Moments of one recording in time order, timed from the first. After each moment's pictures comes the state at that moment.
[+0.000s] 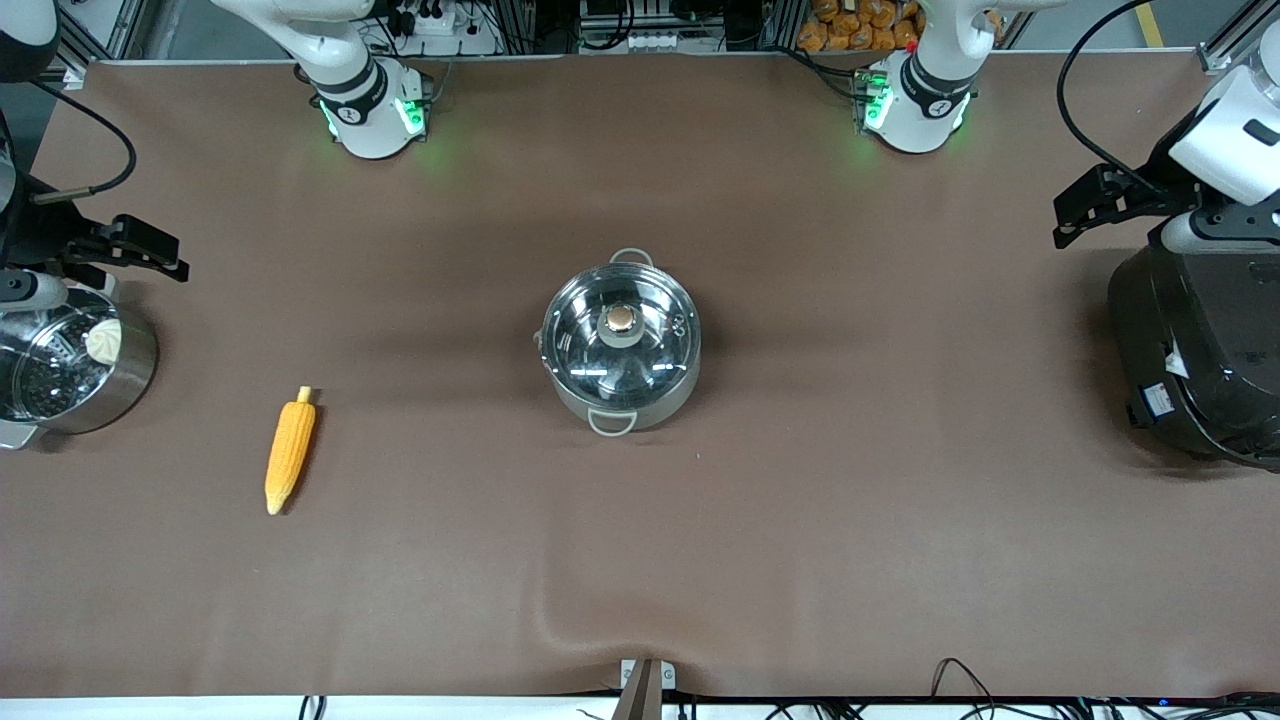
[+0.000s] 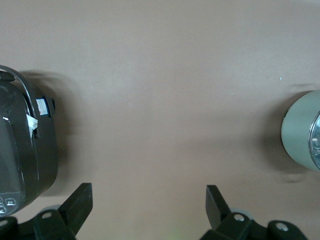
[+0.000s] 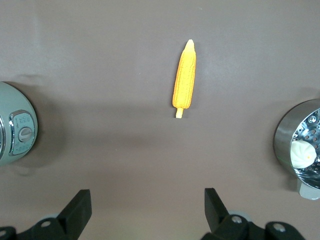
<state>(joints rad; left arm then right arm) -0.08 -0.04 -0.06 -1.57 0.00 1.55 -0.10 -0.10 0.01 0.07 -1.61 0.04 1.56 -0.09</state>
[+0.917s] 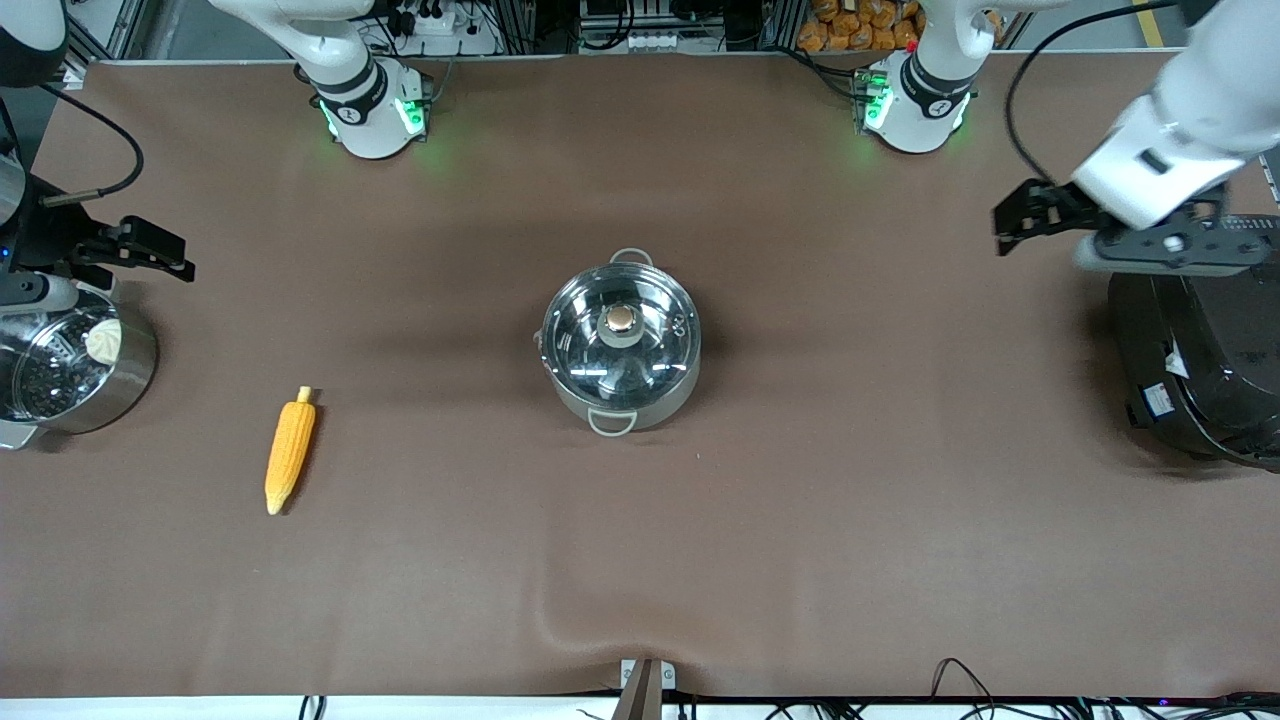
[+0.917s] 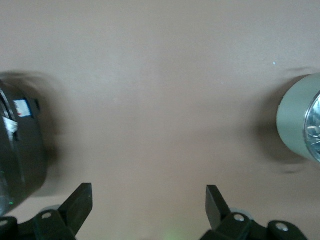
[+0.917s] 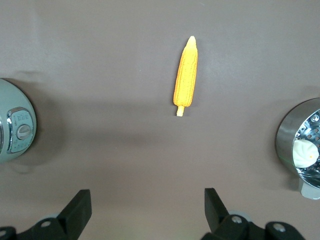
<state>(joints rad) -0.10 0.02 -0.17 -1.57 0.02 1.55 -0.18 -0.05 0.01 0.02 -1.64 0.04 1.57 -0.10</state>
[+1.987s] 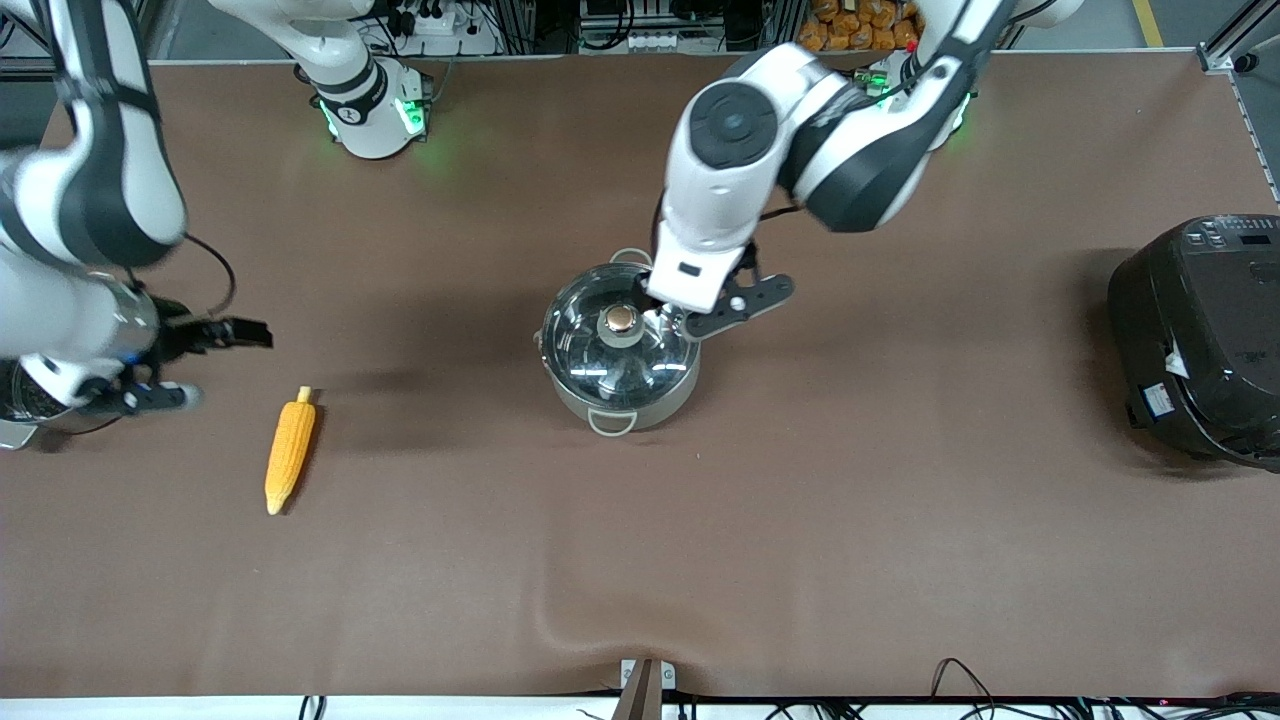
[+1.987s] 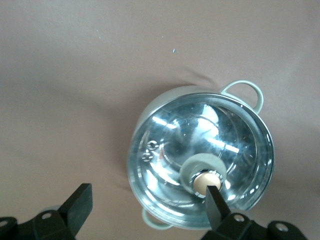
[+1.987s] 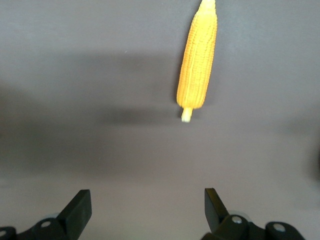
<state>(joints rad) -0.61 0.51 -0.19 -1.31 0.02 1.80 -1.25 -0.05 0.29 0.02 -1.72 0.04 1.75 -0.11</state>
